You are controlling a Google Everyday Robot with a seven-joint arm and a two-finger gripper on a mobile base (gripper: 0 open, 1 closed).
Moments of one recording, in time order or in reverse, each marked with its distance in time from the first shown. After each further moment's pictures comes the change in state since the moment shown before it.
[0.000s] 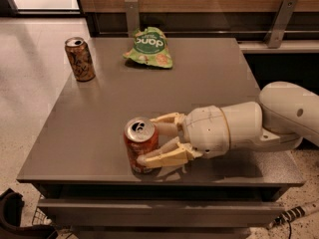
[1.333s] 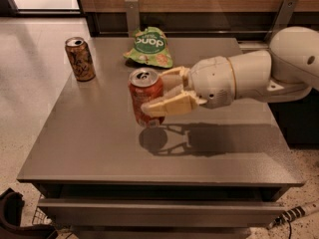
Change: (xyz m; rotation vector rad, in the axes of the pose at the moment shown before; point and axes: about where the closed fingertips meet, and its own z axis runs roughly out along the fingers) arm -0.055 -0.072 -0.029 0.061 0.048 0.055
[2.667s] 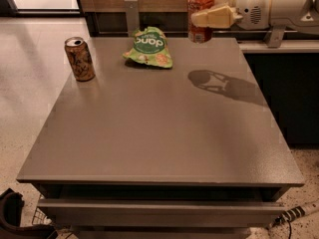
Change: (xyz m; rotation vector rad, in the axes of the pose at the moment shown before) arm -0.036 -0.218 -0.146 0.516 0.046 0.058
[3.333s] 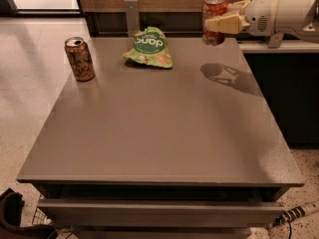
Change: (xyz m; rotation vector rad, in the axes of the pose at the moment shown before) arm 0.039 -0.054 -0.014 0.117 0.016 0.001
